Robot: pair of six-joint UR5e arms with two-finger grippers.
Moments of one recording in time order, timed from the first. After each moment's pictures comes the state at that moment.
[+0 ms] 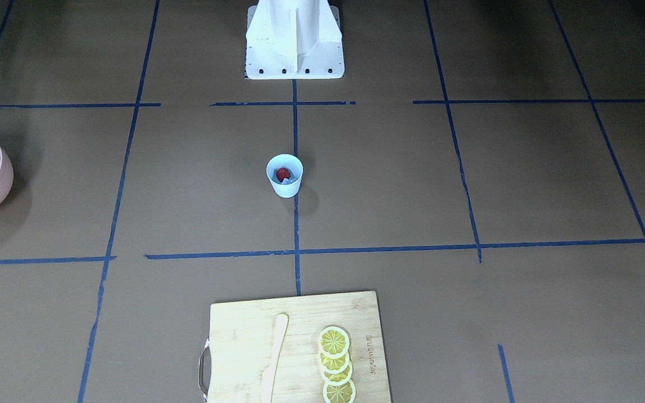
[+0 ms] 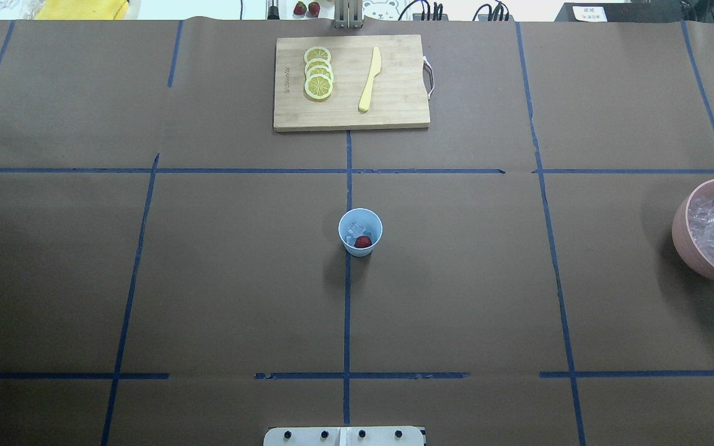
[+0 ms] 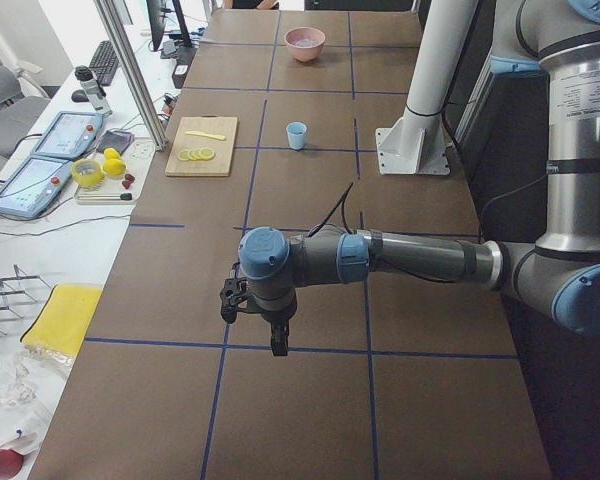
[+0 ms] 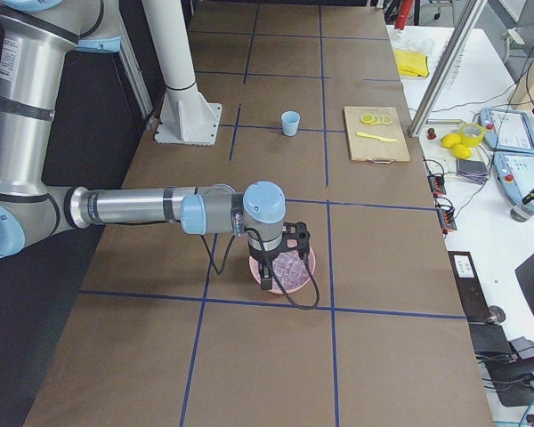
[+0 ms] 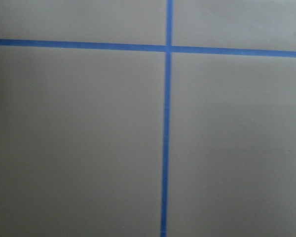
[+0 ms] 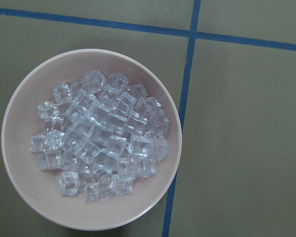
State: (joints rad) left arm -1.61 -1.47 -1.77 -1.37 -2.35 0.06; right arm 1.51 -1.83 1.91 -1.58 2.34 -0.03
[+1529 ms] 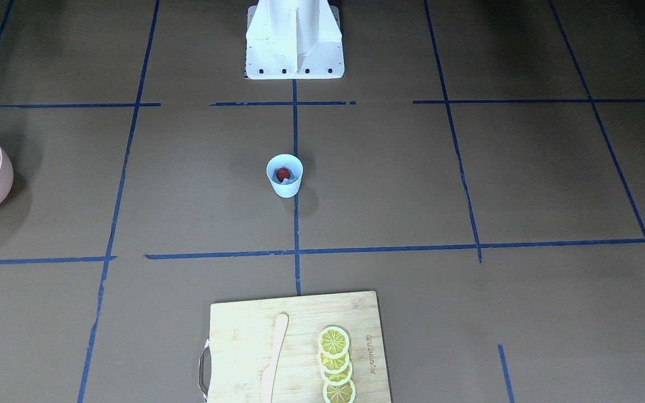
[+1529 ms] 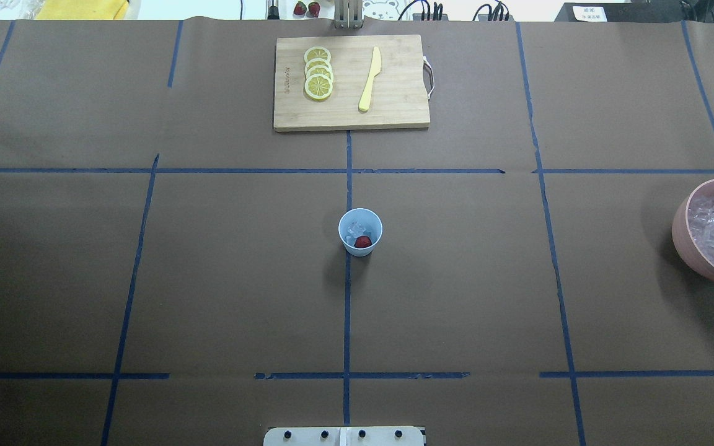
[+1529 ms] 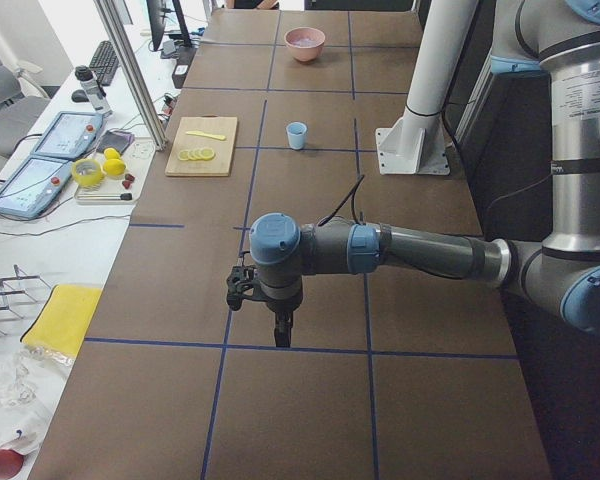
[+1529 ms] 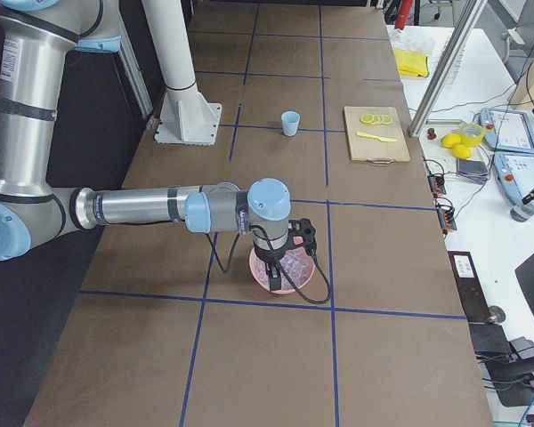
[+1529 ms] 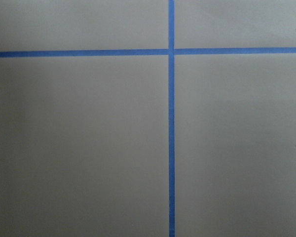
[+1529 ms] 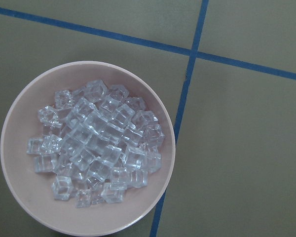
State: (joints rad) left arm -1.60 -1.43 -1.84 -1.38 -2.34 0.07; right arm 1.53 -1.80 1.90 -1.58 2.32 -0.12
